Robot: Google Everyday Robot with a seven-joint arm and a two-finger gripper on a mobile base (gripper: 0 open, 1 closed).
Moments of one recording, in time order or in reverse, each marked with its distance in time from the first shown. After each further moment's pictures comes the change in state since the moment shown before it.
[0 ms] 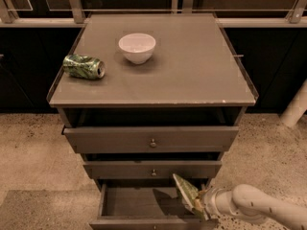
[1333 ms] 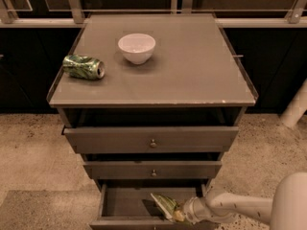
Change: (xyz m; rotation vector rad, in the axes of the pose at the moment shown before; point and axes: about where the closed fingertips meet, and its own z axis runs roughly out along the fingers) arm 0.063 0.023 0.125 -0.122 0.140 -0.042
